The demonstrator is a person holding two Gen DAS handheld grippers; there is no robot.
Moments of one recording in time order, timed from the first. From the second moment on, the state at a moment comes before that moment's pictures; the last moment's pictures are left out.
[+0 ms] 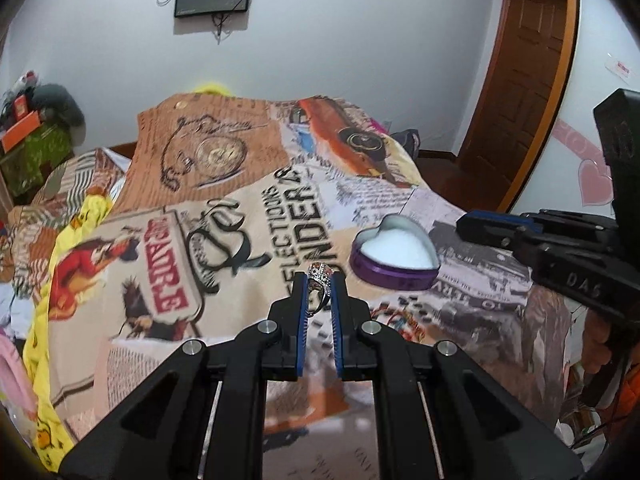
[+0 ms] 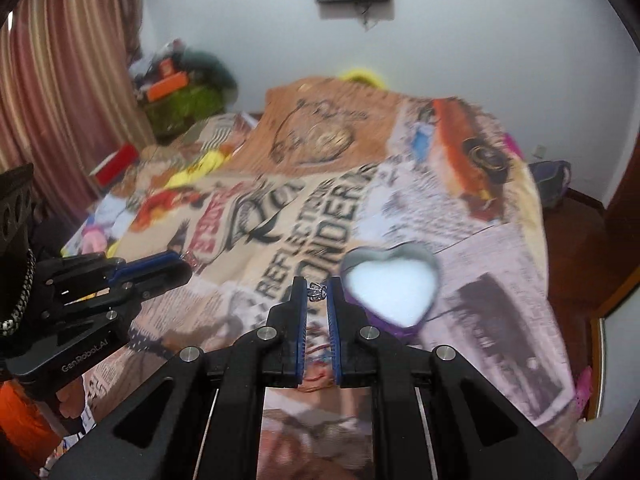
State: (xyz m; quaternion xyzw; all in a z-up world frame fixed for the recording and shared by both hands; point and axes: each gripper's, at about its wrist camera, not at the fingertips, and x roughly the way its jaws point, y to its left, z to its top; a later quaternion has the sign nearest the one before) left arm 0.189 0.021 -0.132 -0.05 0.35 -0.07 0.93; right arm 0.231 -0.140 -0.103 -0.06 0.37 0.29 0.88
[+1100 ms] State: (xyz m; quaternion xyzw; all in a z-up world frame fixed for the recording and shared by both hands) left arm 0.301 -0.039 -0.164 -0.01 0.40 -0.15 0.90; right arm 0.300 -0.183 -0.134 0.00 0.39 0.26 0.88
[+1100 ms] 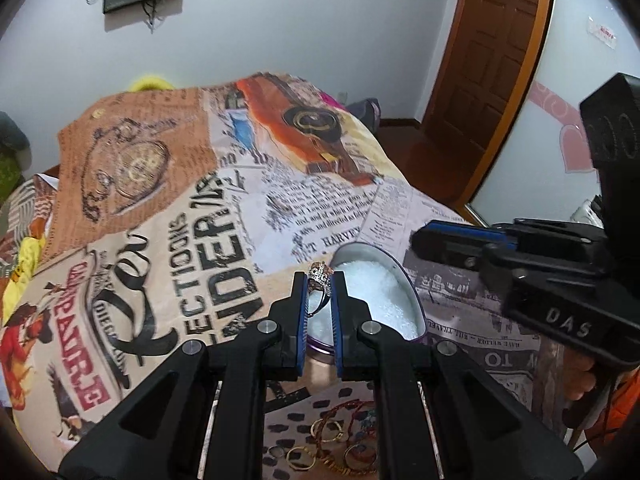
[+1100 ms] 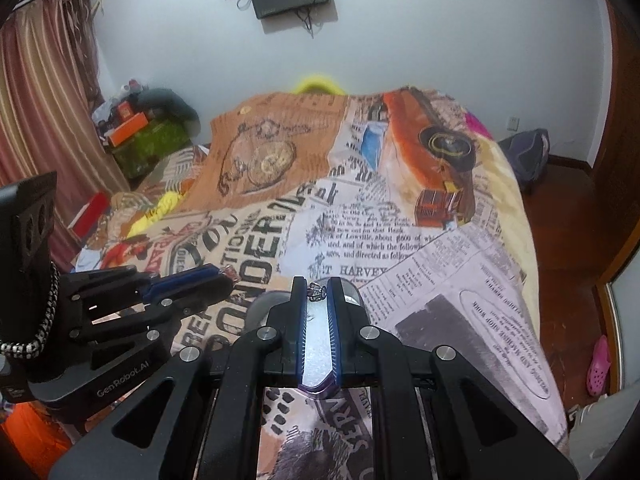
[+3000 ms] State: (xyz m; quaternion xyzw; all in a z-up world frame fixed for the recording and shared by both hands) left arm 0.231 -0.007 -0.124 0.00 0.39 -0.12 0.91; right arm 0.248 -0.169 -0.104 -0.06 0.37 0.24 0.89
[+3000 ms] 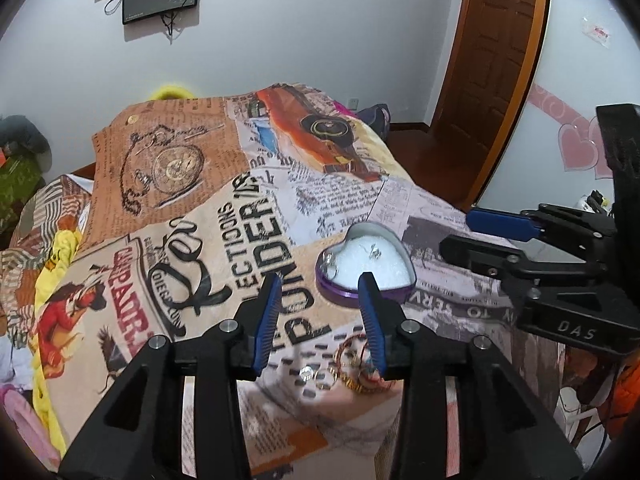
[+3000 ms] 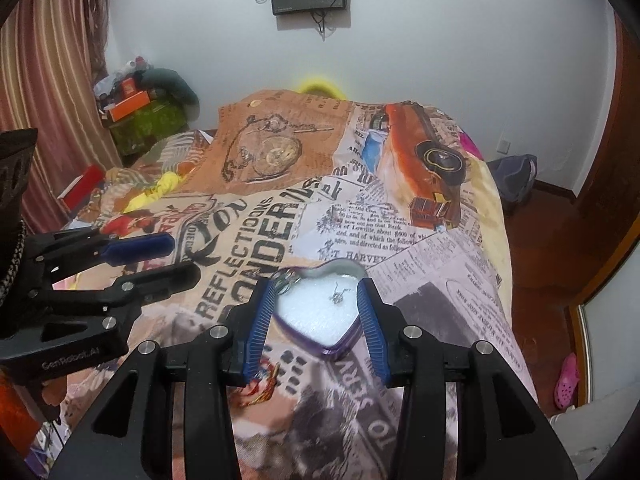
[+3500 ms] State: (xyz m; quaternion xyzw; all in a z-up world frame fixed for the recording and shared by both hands) left arm 0.222 -0.003 -0.176 -0.02 0.46 -0.14 0.87; right arm 0.222 -0.176 -0.136 -0.05 0.41 0.24 0.88
